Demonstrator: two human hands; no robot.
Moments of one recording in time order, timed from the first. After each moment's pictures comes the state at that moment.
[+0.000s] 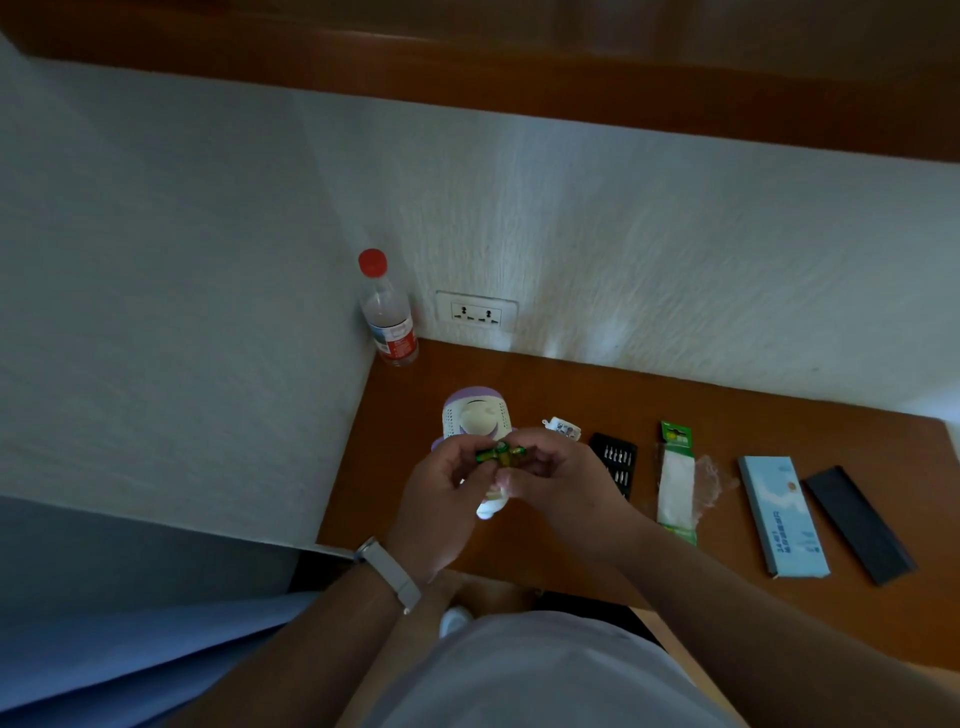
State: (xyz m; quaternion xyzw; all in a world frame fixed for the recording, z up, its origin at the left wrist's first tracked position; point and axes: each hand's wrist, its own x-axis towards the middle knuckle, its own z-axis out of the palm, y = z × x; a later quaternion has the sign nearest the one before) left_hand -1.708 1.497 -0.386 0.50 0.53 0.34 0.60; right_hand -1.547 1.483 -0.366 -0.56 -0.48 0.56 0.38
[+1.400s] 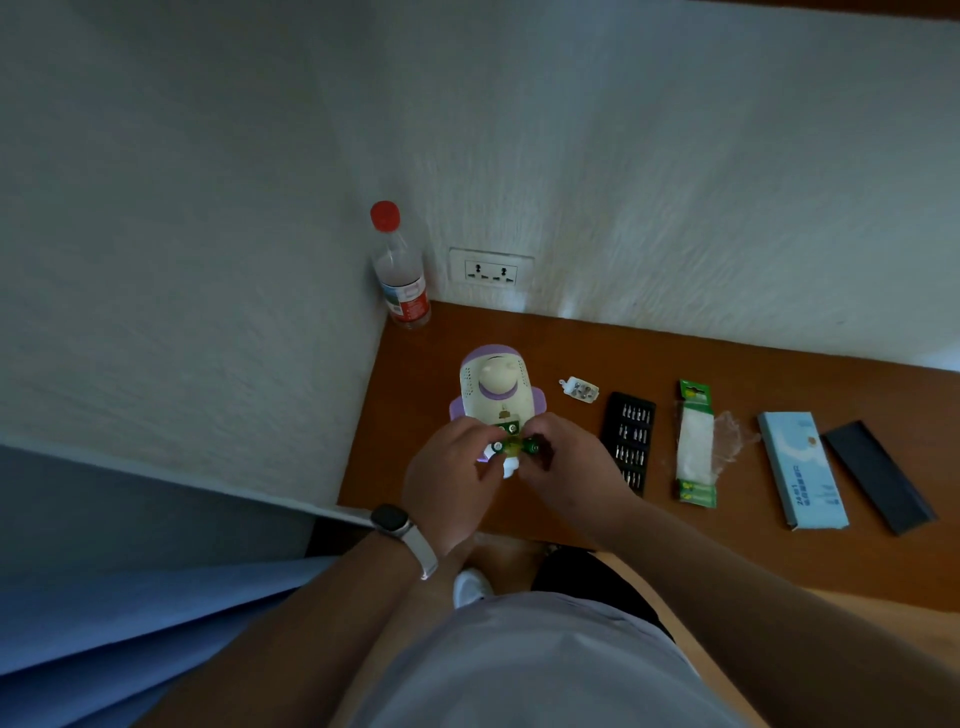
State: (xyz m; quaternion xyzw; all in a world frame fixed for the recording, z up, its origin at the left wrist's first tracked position) left_hand -1.730 1.487 -0.432 0.78 0.54 0.24 0.22; right_hand -1.565 1.466 -0.407 -0.66 -0.63 0.34 0.23
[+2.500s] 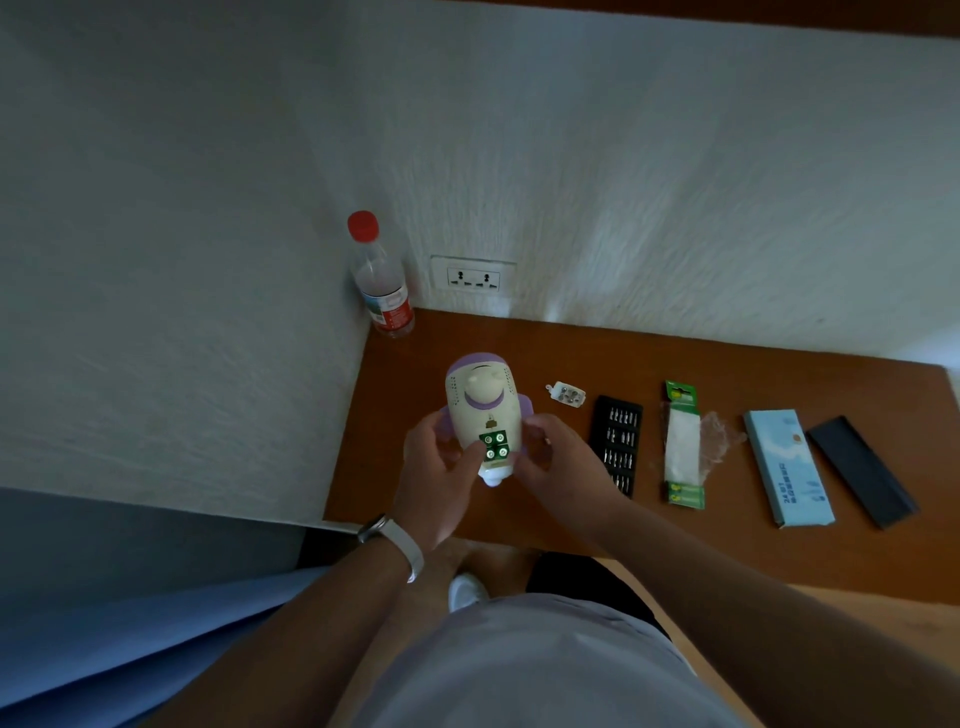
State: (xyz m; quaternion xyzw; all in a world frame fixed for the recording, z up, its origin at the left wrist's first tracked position) left_hand -1.727 1.503 -0.451 0.53 0.63 0.29 0.49; right_hand -1.552 1.470 -0.429 -0.69 -0.54 0.41 0.25
